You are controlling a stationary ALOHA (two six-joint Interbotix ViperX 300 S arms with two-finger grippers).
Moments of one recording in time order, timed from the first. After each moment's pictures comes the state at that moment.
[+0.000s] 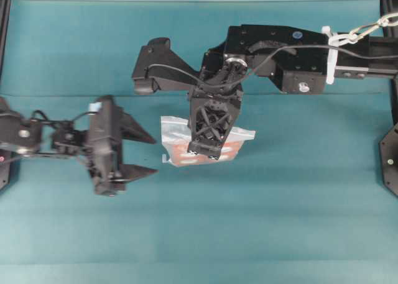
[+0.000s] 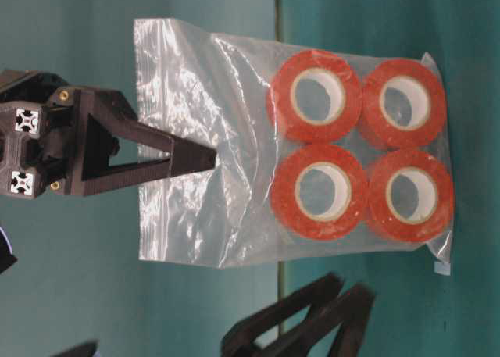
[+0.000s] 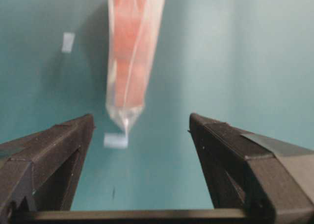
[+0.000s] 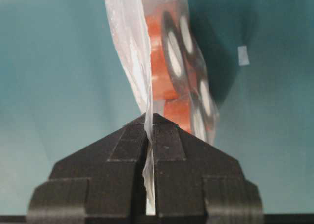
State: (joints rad) left arm -0.01 -0.07 0.95 0.01 -0.37 -0.13; right arm -0.14 0.21 -0.08 0.25 1.22 0.01
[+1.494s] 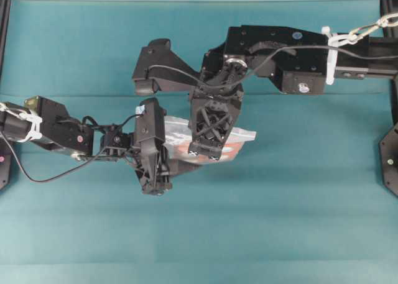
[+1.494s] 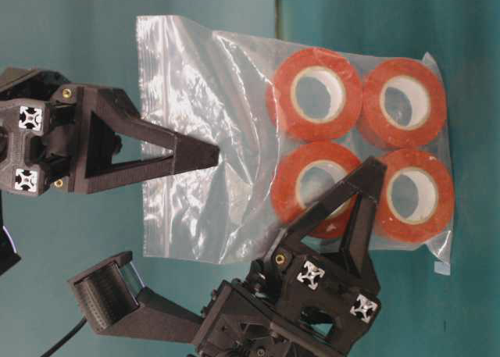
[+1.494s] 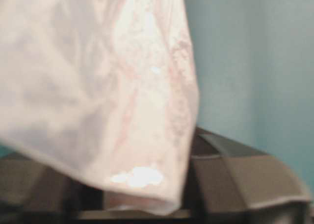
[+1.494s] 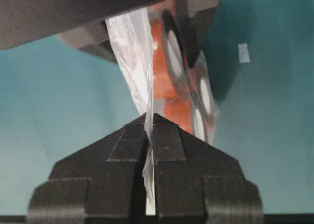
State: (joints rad) left arm 0.00 0.18 0.78 0.01 -0.56 -0.13; right arm -0.14 0.21 -0.08 0.25 1.23 0.00
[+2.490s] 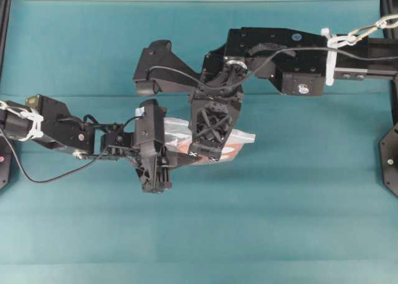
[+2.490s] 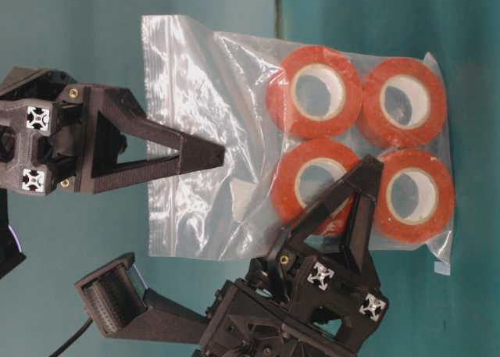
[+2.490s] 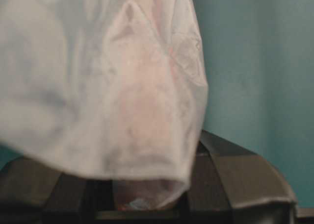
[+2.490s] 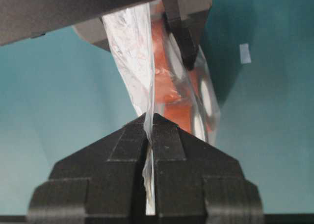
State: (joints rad) left arm 0.01 0.18 0.77 0.01 -0.48 -0.08; right arm -0.14 0.22 -0.06 0.26 1.21 0.01
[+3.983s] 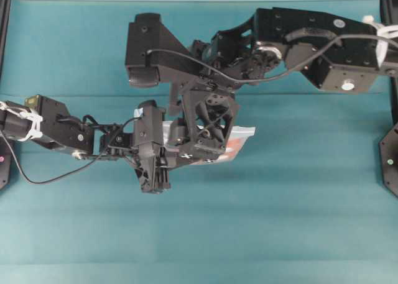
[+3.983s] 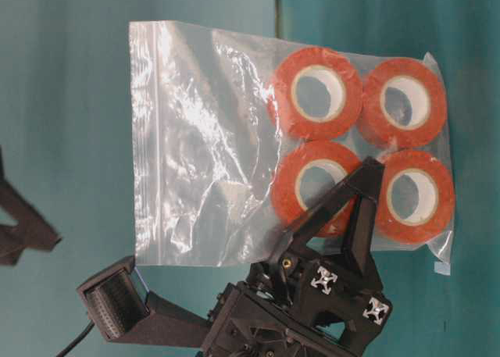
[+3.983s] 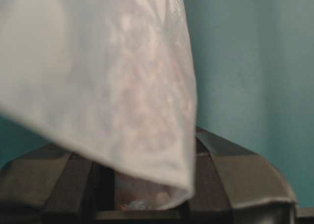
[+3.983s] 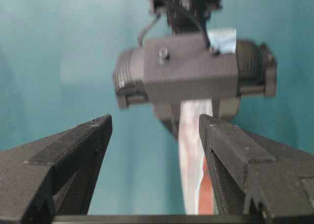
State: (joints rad) left arm 0.01 0.18 0.77 0.01 -0.45 -0.08; right arm -0.09 0.11 -0.19 0.26 1.05 -0.12
